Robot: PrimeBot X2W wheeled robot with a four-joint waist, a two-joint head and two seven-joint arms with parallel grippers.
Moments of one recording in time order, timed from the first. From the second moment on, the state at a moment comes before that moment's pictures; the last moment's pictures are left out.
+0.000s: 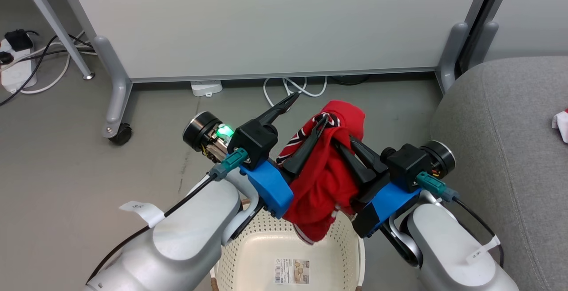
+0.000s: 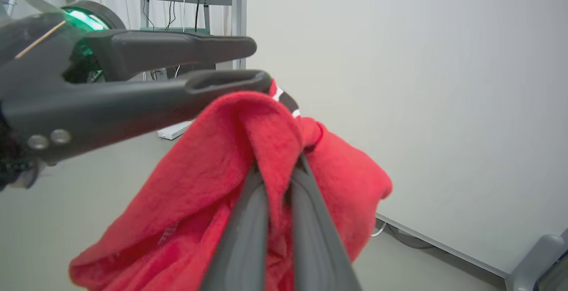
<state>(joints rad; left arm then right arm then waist) -0.74 0.22 -0.98 0.49 -0.56 -0.04 -0.24 -0.51 -0.14 0.51 0.46 0.22 0.13 -0.26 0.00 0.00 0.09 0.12</state>
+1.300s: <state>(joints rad) -0.76 0.25 -1.03 0.41 -0.53 -0.04 -0.24 -0.32 -0.12 0.16 0.22 0.15 0.13 -0.26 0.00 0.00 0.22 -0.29</state>
